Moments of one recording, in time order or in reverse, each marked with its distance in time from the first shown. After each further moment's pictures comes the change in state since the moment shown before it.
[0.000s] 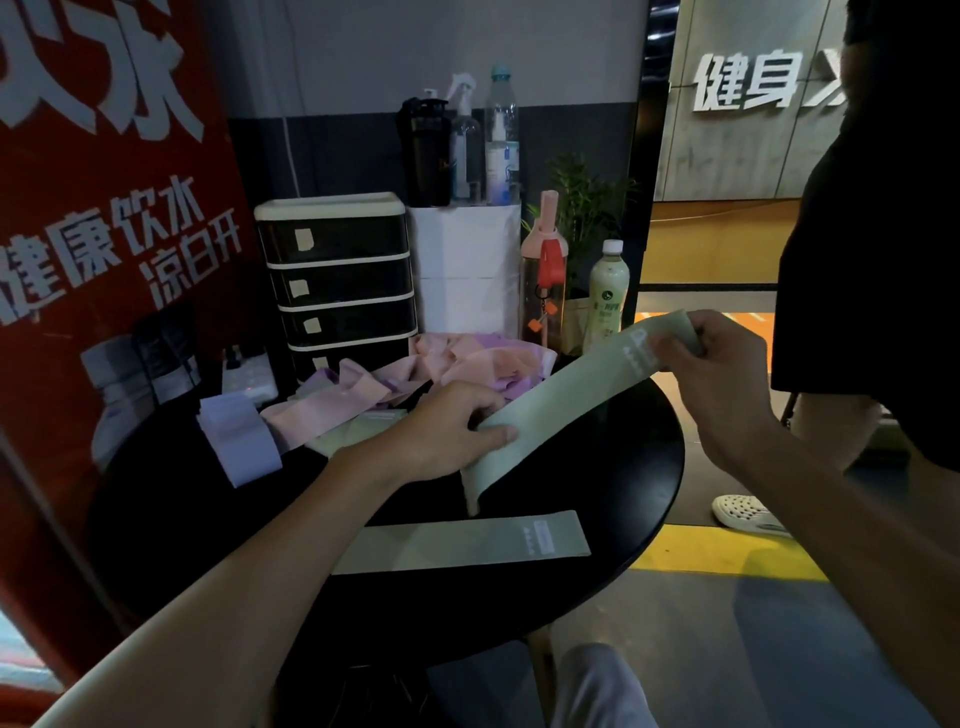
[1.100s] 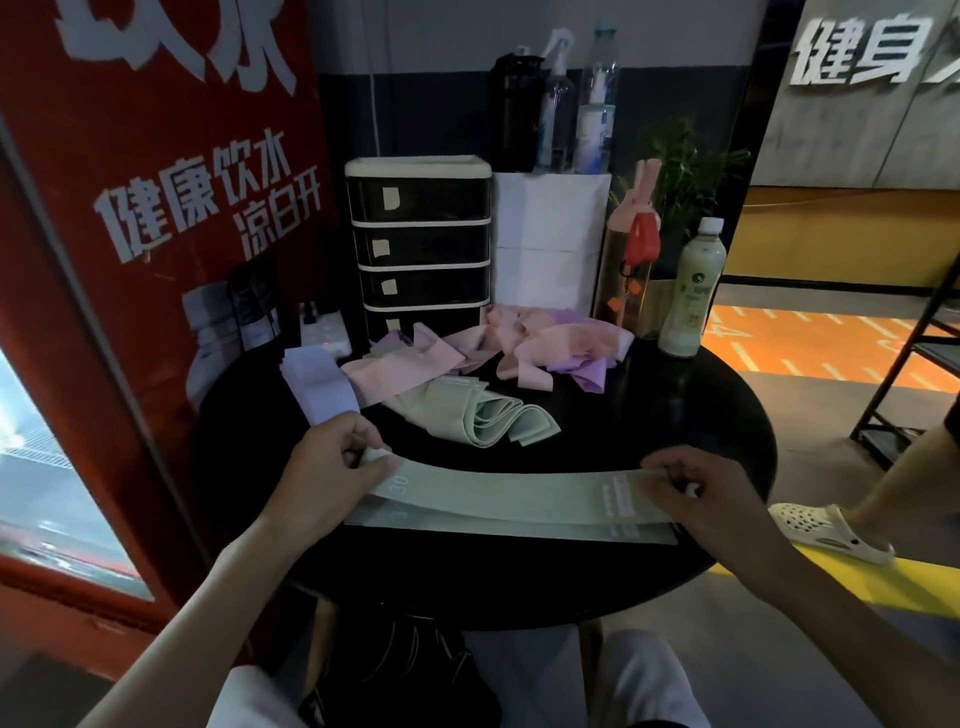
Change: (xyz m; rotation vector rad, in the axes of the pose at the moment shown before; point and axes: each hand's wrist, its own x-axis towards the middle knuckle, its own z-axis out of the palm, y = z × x) left_hand -0.145 -0.105 -0.047 -0.137 0.524 -0.350; right_hand -0.092 0.069 0.036 -0.356 -0.452 0.086
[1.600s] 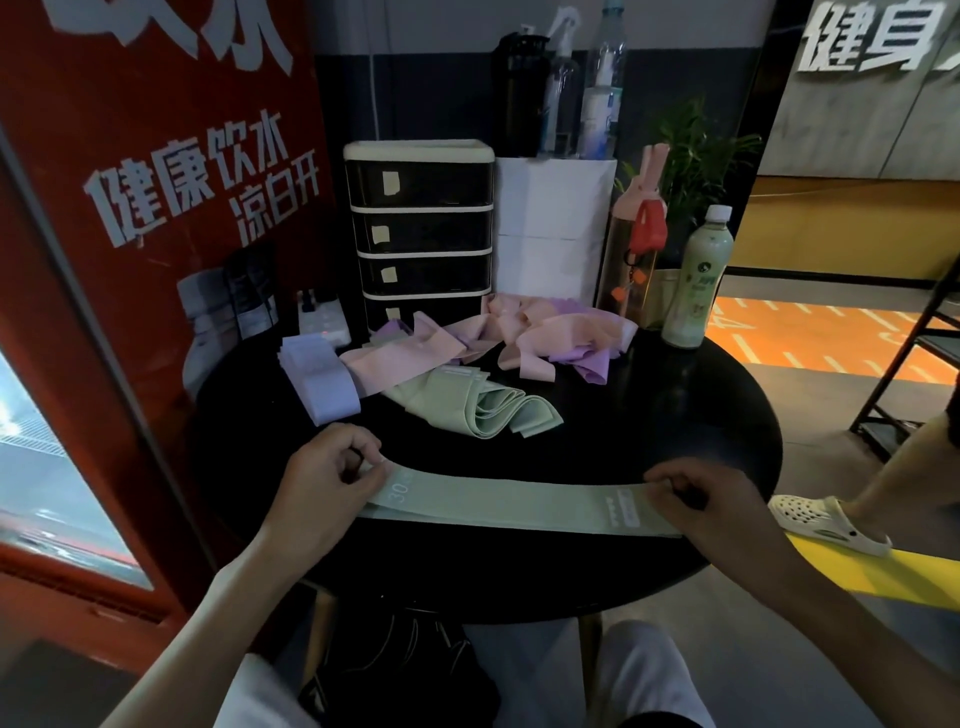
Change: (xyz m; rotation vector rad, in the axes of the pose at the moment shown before) left_hand -0.015 -0.018 0.010 -0.058 0.088 0.088; right_hand -0.007 0.015 0.003 -0.153 -0.024 -0.054
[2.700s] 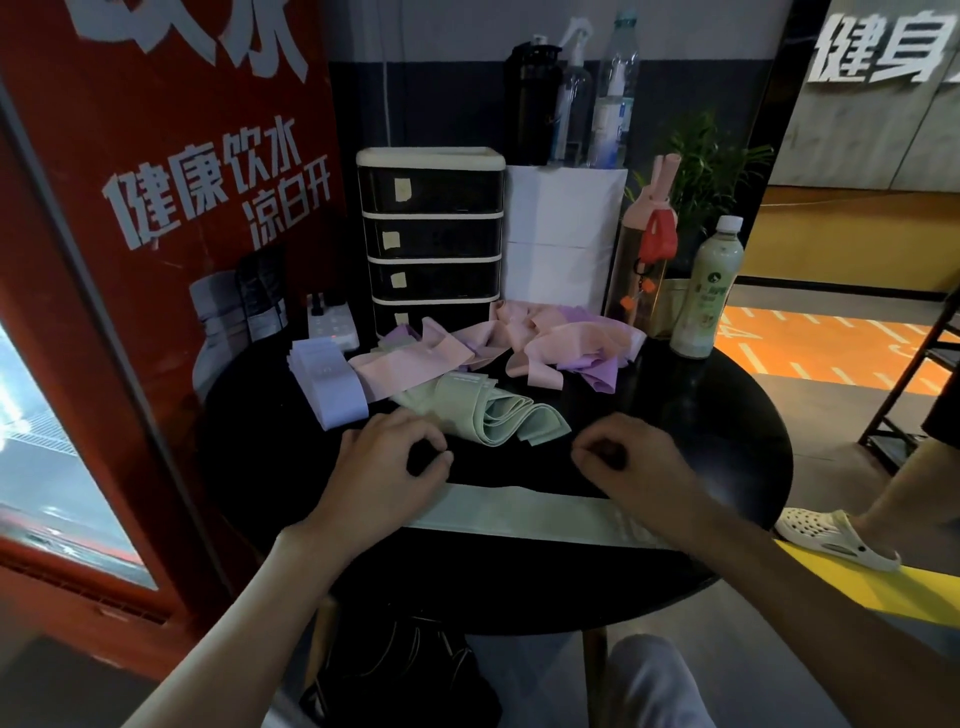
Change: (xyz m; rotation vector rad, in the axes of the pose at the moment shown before) left_hand 0.021 0.025 0.026 0.484 -0.141 0.170; right_hand 0.046 -0.056 0.034 -0.038 -0.080 -0.216
